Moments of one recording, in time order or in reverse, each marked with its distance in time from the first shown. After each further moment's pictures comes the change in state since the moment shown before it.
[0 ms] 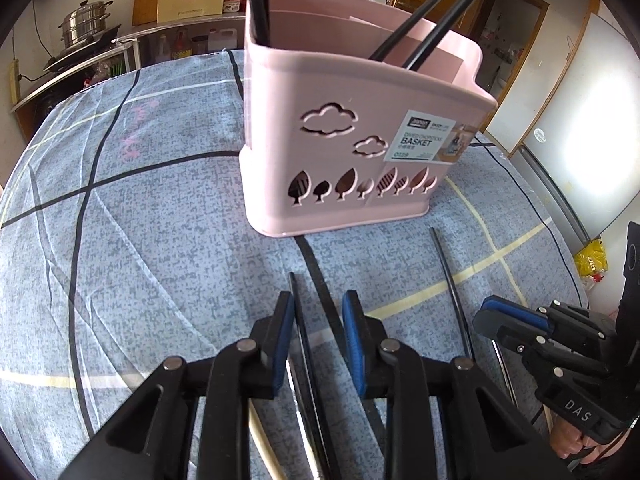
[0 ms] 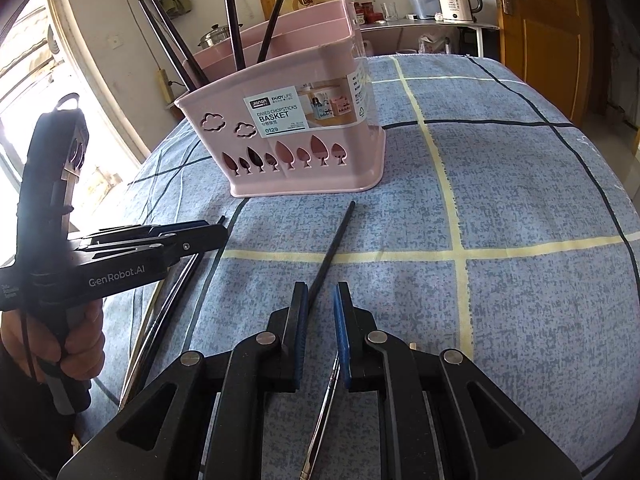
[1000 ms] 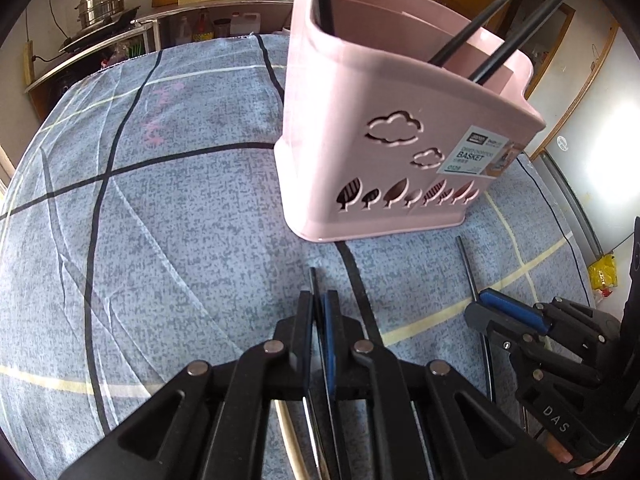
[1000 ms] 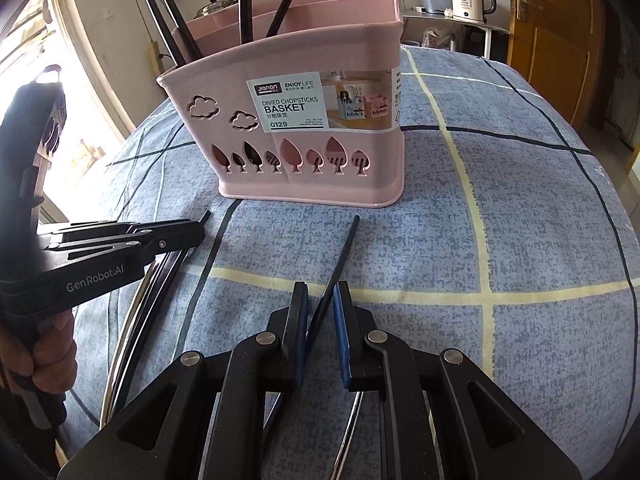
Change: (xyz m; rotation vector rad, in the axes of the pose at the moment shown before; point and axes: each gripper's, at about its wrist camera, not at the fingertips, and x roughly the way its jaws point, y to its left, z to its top) left arm 0.008 0.021 0.013 -0.060 0.050 0.056; right arm 0.034 0.022 0.026 -0.071 0.074 -0.087
